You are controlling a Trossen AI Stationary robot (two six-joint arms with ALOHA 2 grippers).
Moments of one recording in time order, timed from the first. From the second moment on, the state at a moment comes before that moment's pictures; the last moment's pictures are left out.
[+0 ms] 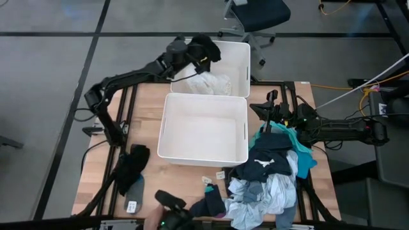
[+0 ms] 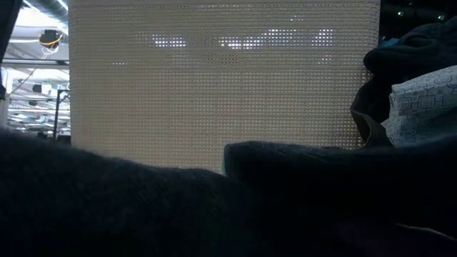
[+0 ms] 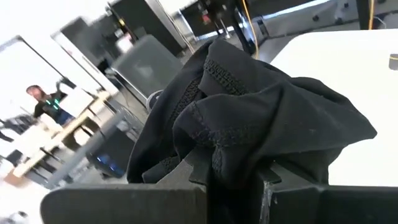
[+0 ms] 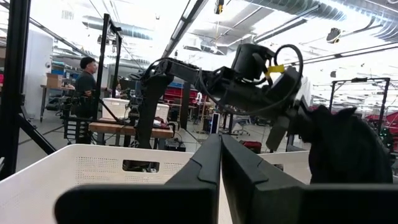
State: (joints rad) left arm 0.59 1.70 1.47 0.03 -0.39 0.50; right arm -0.20 0.74 0.28 0.81 -0.03 -0.14
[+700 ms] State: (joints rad) left arm 0.62 1.71 1.47 -0.22 -0.41 0.41; right arm -0.20 0.74 0.28 0.81 -0.03 -0.14
